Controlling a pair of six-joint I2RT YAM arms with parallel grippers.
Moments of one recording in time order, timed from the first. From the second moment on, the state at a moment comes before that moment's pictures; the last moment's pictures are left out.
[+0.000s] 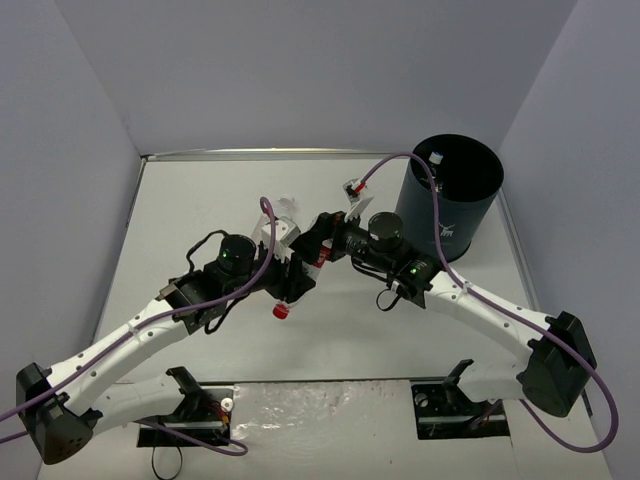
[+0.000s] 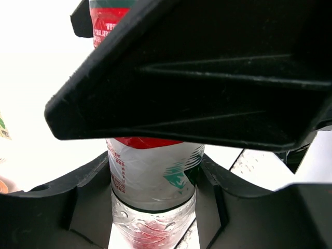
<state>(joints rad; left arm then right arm) -0.80 1.00 0.90 -0.32 0.20 -0.26 0.77 1.28 0.90 0.25 -0.17 0.59</state>
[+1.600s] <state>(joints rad) -0.37 1.20 1.06 -0.46 0.06 -0.23 0.22 1.38 1.51 0.05 0.75 0.03</state>
